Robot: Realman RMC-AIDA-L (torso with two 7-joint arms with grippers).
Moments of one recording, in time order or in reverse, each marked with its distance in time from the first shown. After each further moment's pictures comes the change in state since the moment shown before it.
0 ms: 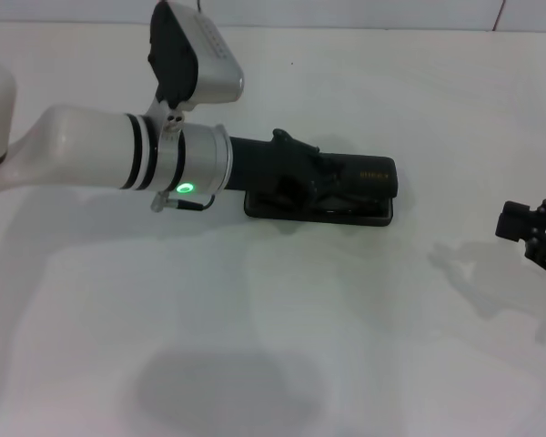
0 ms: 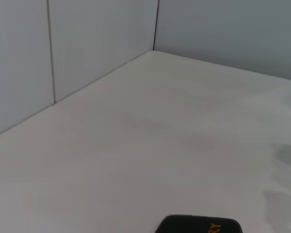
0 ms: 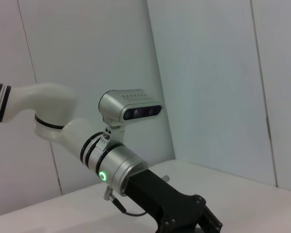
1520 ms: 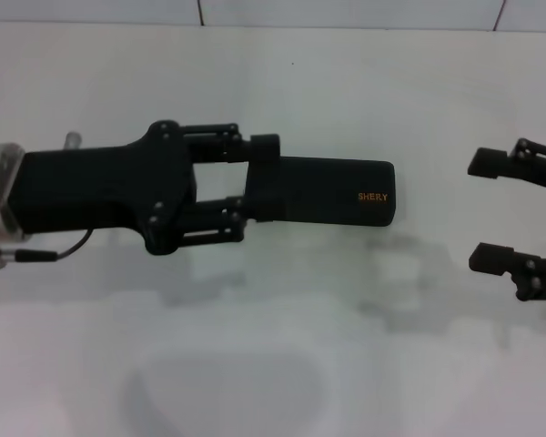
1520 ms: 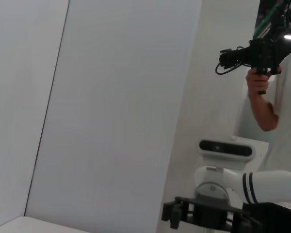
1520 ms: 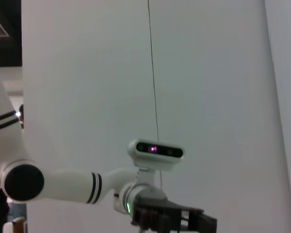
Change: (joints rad) left arm 0.390 0.027 -0.394 0.429 -0.115 0.868 -0.062; right arm 0.119 0.002 0.005 0.001 0.106 -0.313 -0.033
